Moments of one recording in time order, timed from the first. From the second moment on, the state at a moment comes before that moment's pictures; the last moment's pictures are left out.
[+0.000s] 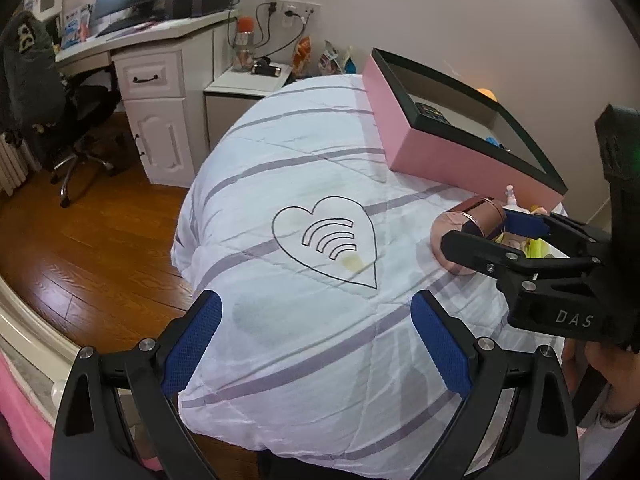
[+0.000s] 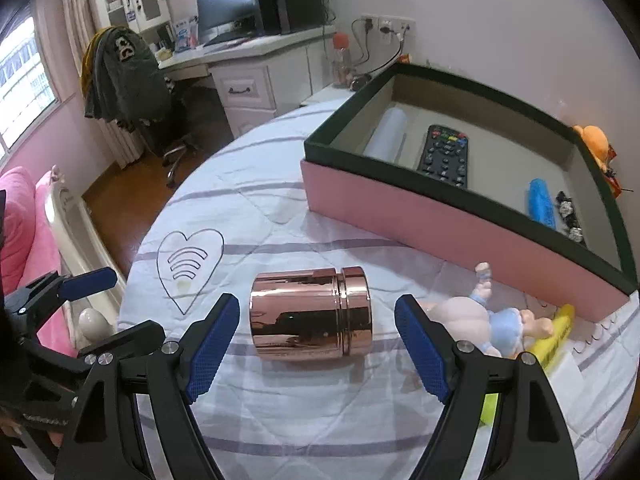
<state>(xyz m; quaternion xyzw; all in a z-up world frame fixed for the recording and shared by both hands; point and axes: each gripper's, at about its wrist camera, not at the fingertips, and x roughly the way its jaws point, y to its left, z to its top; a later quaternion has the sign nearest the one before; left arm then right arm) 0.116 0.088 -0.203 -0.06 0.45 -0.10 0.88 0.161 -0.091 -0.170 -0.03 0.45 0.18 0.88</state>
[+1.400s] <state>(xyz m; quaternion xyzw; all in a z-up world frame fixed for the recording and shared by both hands) 0.251 -0.034 -0.150 -0.03 0.42 -0.17 0.89 0.368 -0.260 -0.147 -0.09 0.50 0.11 0.85</state>
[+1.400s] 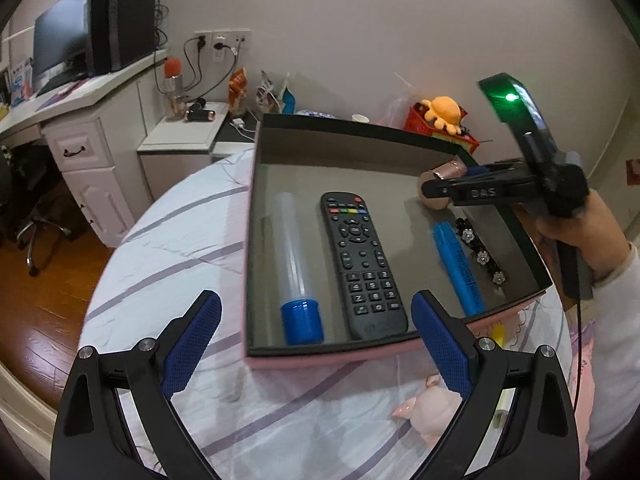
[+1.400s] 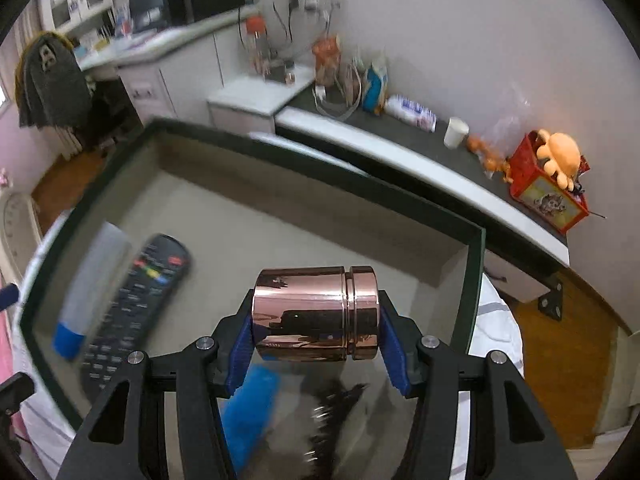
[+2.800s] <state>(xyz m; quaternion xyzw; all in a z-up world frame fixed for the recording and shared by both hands) 0.210 -0.064 -0.116 0.00 0.39 -0.17 0.90 0.323 -0.278 -0.138 -0.11 0.45 -0.08 0.88</state>
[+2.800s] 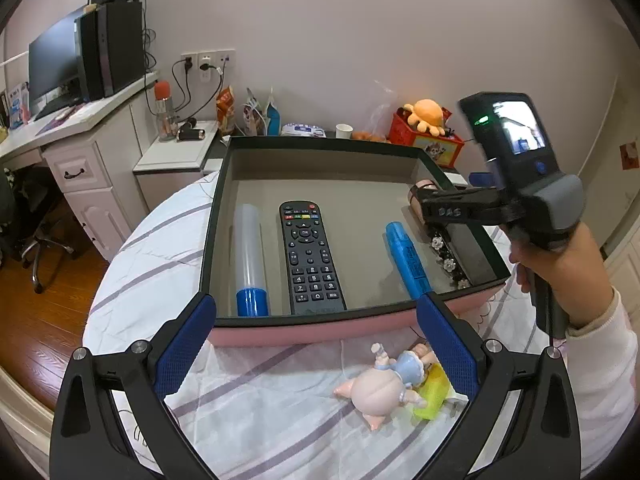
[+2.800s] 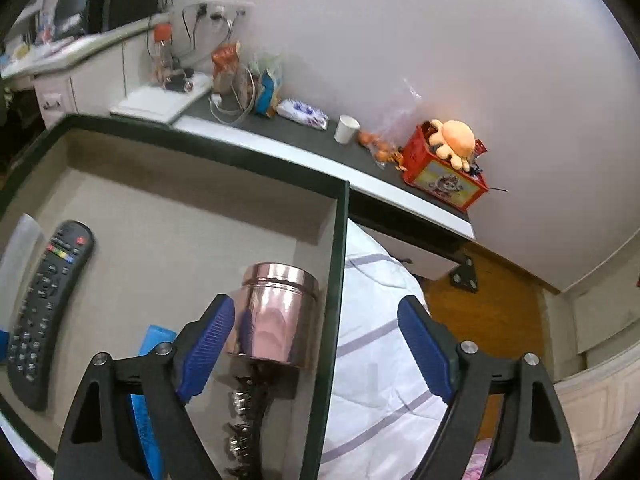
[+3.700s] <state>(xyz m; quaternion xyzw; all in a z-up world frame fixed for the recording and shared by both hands) 0.099 -0.071 -0.087 0.01 0.37 -0.12 0.92 0.094 -0.249 -0.072 -0.02 0.37 0.03 0.93</state>
